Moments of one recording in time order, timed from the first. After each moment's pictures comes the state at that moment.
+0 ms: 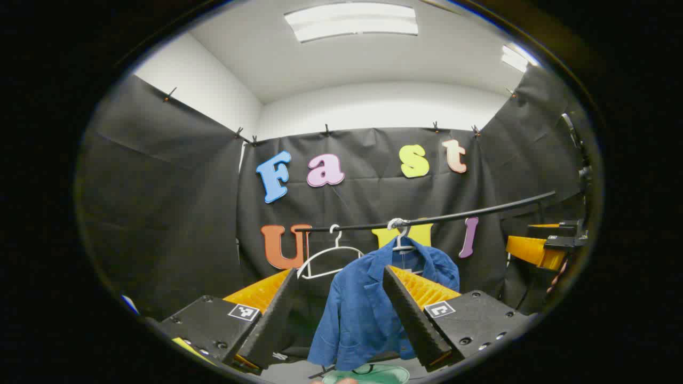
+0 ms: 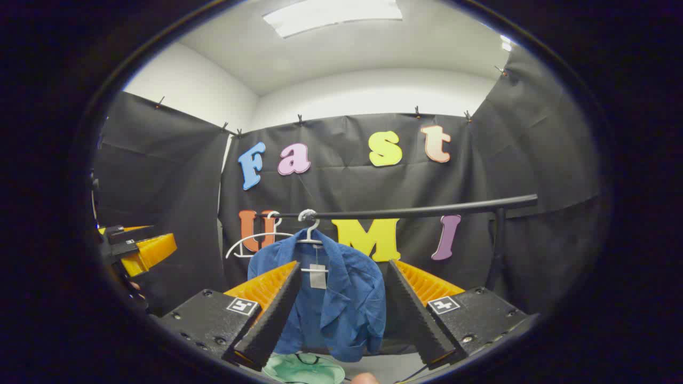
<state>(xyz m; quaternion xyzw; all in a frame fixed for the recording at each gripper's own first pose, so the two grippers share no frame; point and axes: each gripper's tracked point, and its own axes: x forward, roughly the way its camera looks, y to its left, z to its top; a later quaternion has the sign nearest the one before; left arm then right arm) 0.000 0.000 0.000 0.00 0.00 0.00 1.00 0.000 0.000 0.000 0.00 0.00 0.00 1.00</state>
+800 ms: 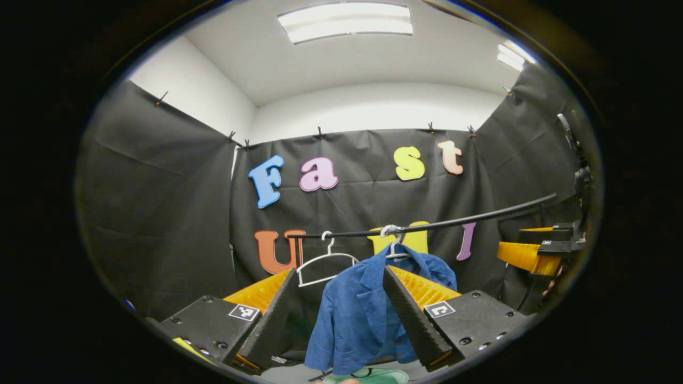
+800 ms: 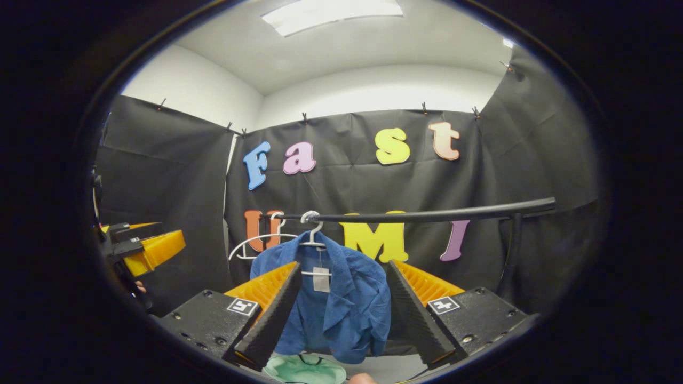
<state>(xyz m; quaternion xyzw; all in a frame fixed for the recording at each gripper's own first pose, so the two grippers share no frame) 0.019 -0.016 0.013 0.01 0.00 -0.01 1.00 0.024 0.000 0.006 0.00 0.01 0.02 1.00</state>
